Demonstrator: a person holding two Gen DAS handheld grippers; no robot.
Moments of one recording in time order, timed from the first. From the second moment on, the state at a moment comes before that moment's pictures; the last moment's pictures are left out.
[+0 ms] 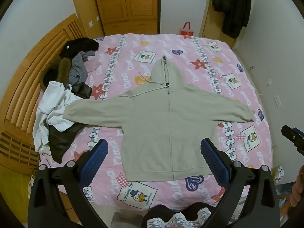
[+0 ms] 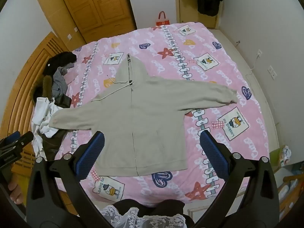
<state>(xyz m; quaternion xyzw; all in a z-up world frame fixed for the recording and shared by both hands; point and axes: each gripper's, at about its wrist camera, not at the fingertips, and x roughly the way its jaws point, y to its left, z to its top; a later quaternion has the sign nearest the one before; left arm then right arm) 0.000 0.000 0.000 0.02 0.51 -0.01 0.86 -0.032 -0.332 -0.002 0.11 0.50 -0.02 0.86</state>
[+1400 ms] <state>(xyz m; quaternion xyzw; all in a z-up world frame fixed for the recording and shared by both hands) -0.022 -0.015 0.010 -0.06 0.50 0.02 0.86 -0.022 -0.359 -0.011 0.07 0.50 0.06 0.86</state>
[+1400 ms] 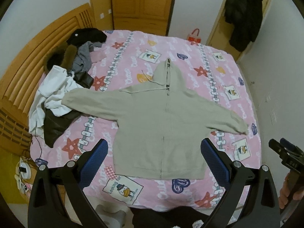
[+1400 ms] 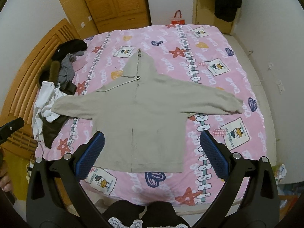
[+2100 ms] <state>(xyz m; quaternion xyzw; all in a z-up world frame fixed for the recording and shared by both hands) 0.037 0.049 0.017 -0.10 0.46 0.11 0.88 0.052 -0.345 -0.008 0.07 0.47 0.10 0.88</state>
